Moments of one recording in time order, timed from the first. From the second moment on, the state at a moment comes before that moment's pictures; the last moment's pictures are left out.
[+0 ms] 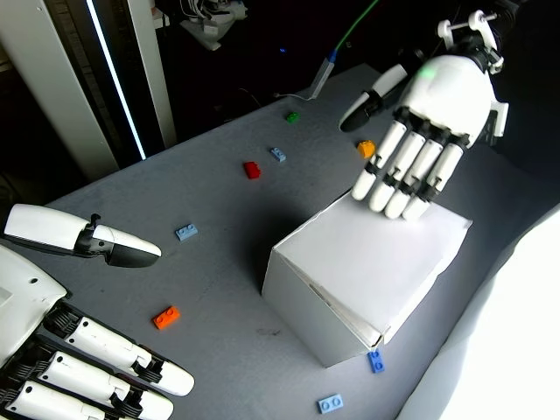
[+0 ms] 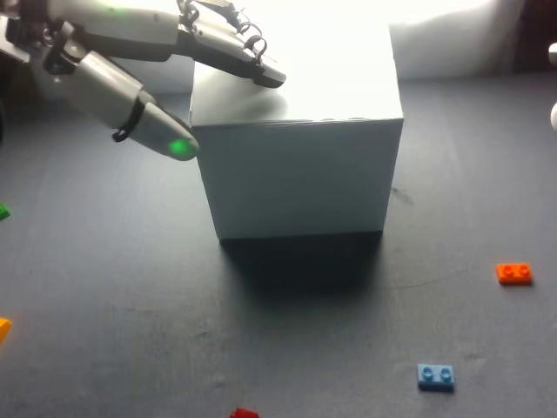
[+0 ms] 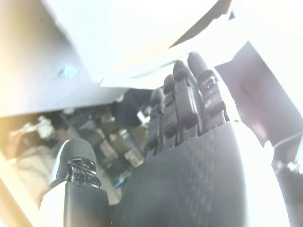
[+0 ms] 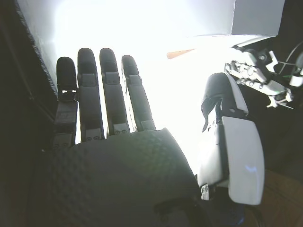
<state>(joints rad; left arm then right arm) 0.02 -1.27 1.90 1.77 -1.10 -0.52 -0.29 -0.61 0.90 0.43 0.37 -1.11</state>
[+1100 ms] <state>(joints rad) -0.04 -1.23 1.90 1.83 -1.12 -0.56 -0.29 -0.61 0.90 0.43 0.37 -1.11</state>
